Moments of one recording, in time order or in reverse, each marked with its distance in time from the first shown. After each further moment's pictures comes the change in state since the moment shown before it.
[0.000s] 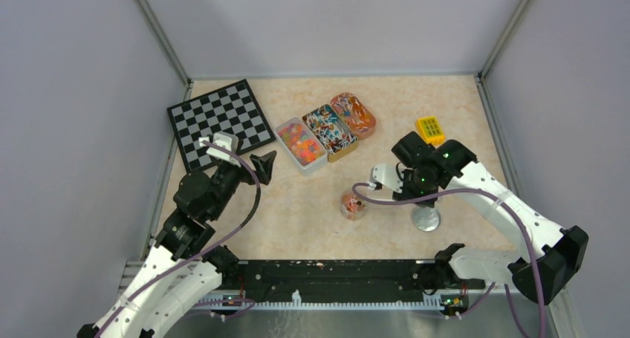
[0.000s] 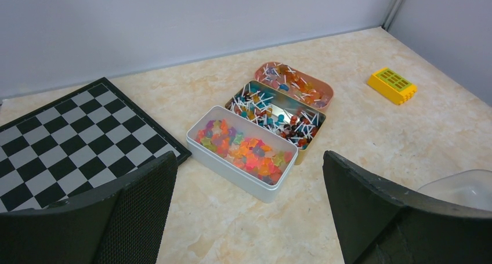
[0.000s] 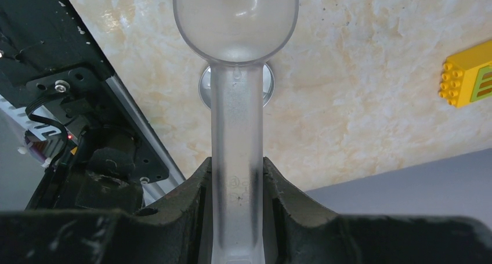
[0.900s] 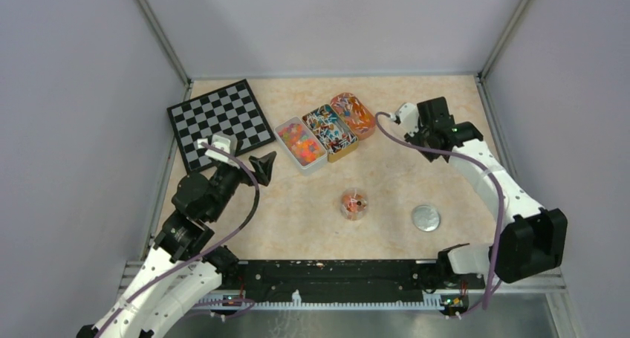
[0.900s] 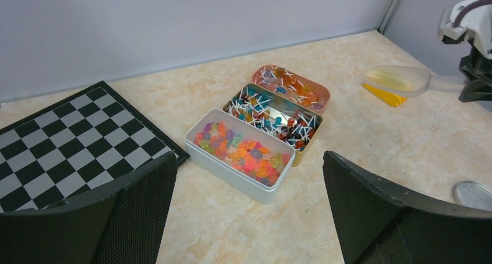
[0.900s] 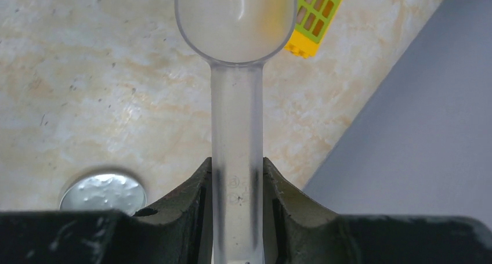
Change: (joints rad) left arm -0.008 -0.013 -0.001 0.000 0.000 0.000; right arm -0.355 0.137 0.008 0.529 0.175 0.133
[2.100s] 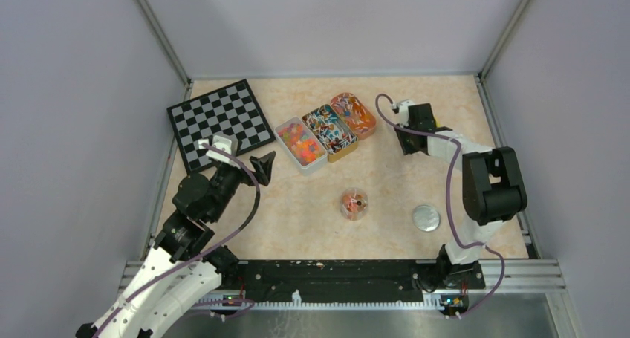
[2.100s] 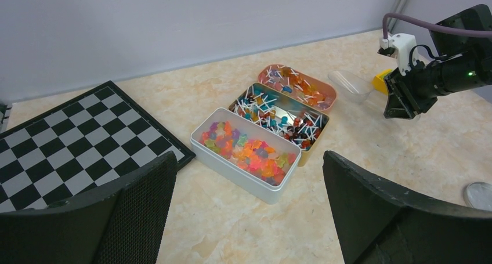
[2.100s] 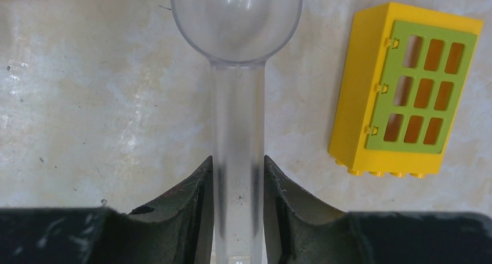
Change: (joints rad) left arm -0.018 -0.003 -0.003 0.000 -0.034 0.018; right arm -0.118 0.434 -0.129 0.661 -0.167 0.373
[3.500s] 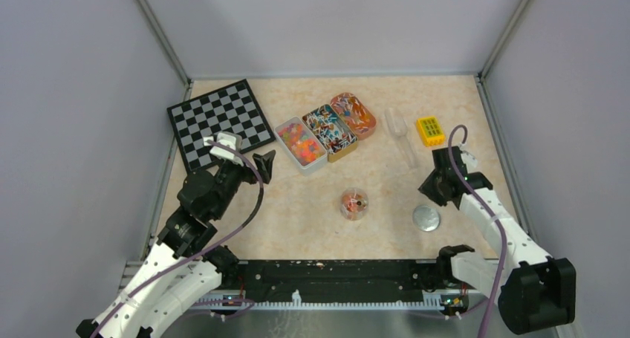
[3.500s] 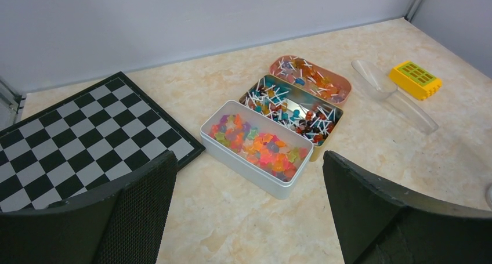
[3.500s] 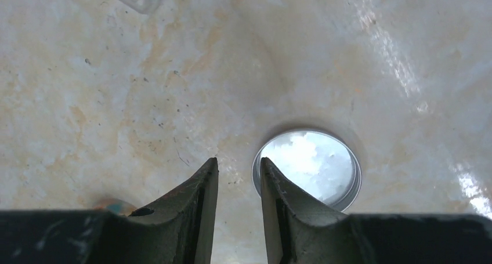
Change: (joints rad) left arm 0.000 0.035 -0.001 -0.001 -0.035 0.016; right arm -0.002 -0.722 -0.372 -0.519 0.144 1.013
